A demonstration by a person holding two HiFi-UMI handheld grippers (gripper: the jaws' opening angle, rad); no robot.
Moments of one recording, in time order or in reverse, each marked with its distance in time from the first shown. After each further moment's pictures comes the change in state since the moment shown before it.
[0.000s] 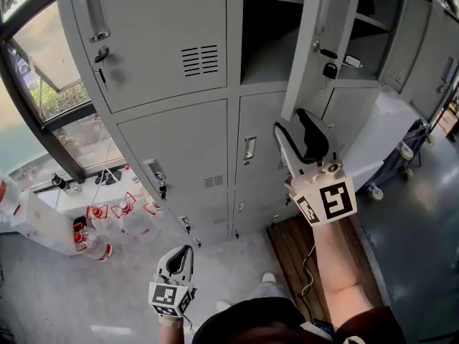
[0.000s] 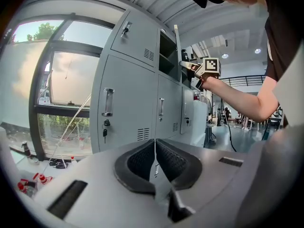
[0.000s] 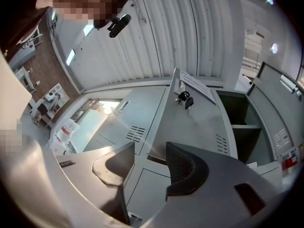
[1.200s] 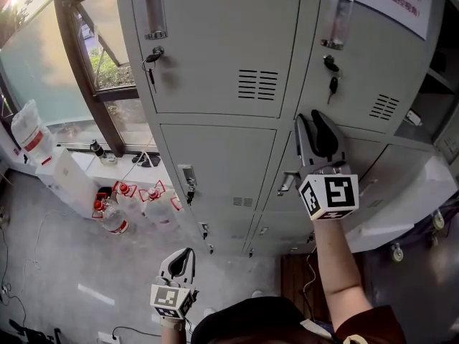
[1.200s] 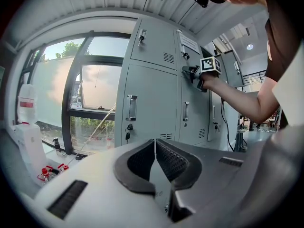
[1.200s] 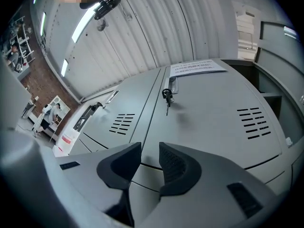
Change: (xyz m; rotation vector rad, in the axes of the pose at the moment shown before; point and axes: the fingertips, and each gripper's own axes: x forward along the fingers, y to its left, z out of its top) left arm 0.005 0.024 0.013 -0.050 -0.039 0.350; right arm 0.120 -0.016 -0.048 0.152 0.005 0.057
